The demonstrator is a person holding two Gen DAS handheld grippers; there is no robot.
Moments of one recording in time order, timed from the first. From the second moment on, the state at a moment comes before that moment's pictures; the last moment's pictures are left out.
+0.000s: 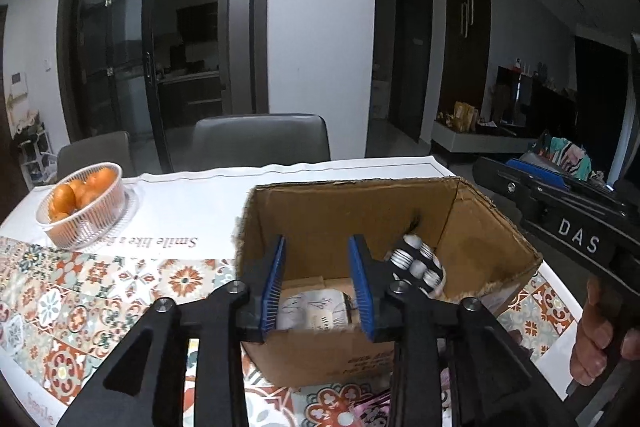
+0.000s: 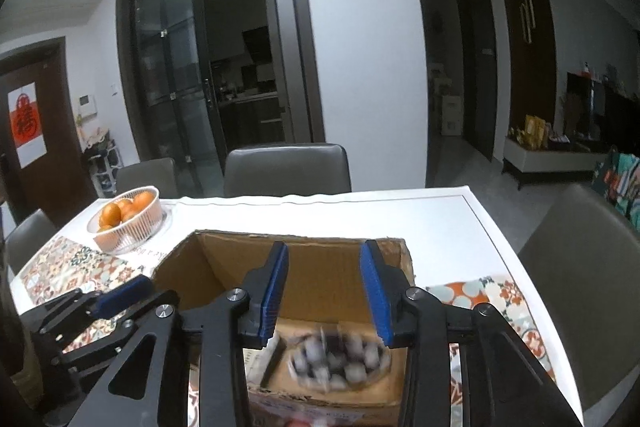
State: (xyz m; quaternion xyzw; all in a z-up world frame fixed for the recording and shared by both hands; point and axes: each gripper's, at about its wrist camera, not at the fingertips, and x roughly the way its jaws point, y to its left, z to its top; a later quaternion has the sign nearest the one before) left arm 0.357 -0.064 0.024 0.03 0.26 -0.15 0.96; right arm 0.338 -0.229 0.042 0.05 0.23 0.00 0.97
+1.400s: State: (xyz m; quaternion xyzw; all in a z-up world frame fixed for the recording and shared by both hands) left arm 0.198 -0.032 -0.021 0.04 0.29 -0.11 0.95; right arm 0.183 -0.209 -0.014 0.04 0.30 -0.03 0.95
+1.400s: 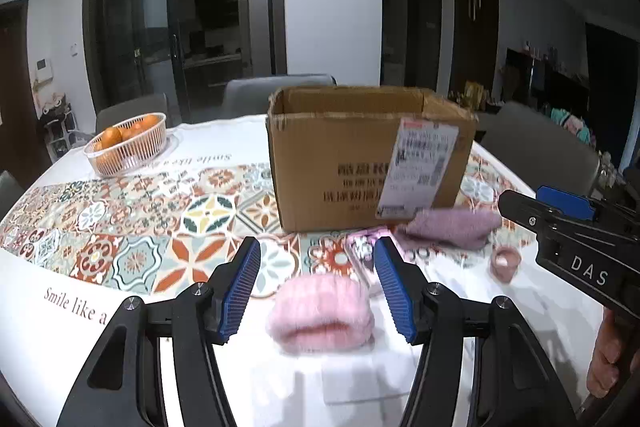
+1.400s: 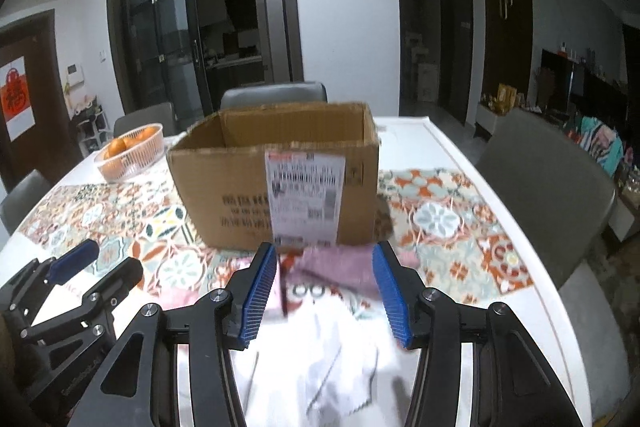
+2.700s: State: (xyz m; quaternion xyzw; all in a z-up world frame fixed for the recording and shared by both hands) left arm 0.225 -0.039 -0.099 0.06 0.38 -0.11 0.92; right arm 0.199 -0.211 -0.119 0.05 0.42 -0.03 0.90
